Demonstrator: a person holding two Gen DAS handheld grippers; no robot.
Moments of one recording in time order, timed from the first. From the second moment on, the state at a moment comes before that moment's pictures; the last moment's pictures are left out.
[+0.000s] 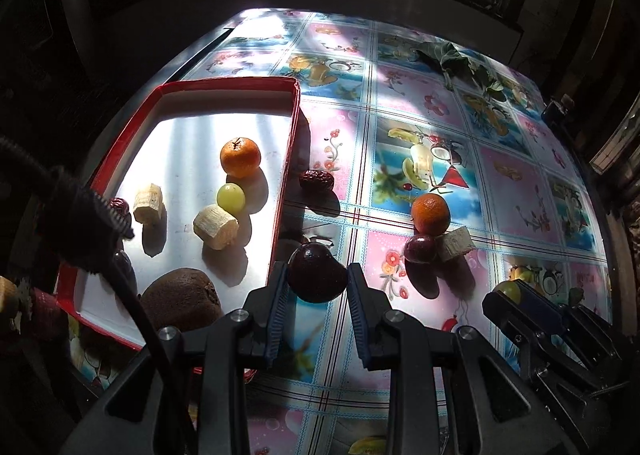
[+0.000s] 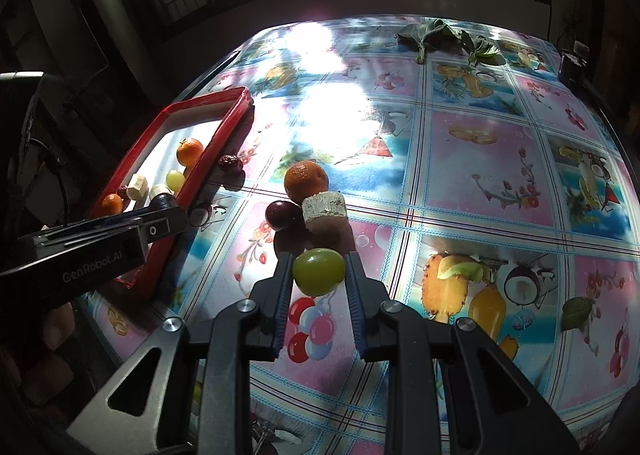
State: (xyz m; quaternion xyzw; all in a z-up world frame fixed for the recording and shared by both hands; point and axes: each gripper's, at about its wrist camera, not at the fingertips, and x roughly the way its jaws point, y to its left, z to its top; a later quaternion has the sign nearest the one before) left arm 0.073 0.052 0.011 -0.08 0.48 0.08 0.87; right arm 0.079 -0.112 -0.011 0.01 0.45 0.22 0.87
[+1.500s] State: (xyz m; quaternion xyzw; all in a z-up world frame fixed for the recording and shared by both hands) left arm 0.049 0.122 0.022 -0.08 0.45 0.16 0.88; right arm 0.086 -0.022 0.015 -0.01 0.44 0.28 0.86
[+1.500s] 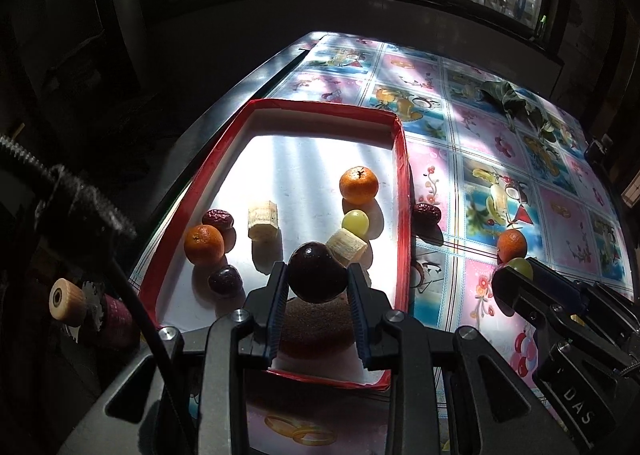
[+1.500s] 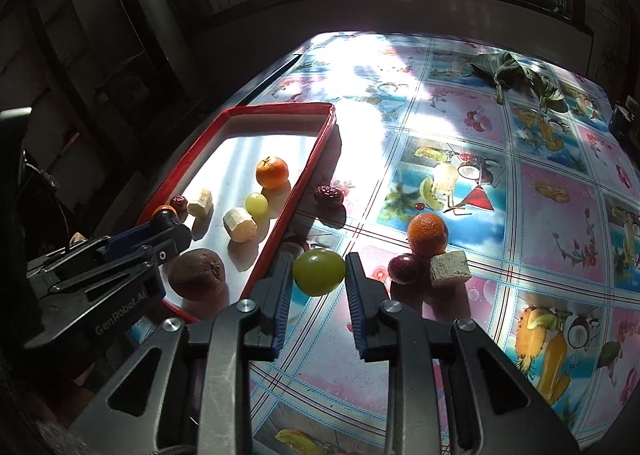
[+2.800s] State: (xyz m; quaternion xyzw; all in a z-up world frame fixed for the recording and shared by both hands) left arm 0.100 0.223 0.025 -0.14 0.44 0.21 0.86; right arm 0.183 0.078 0.026 -0.02 0.44 0.32 0.84
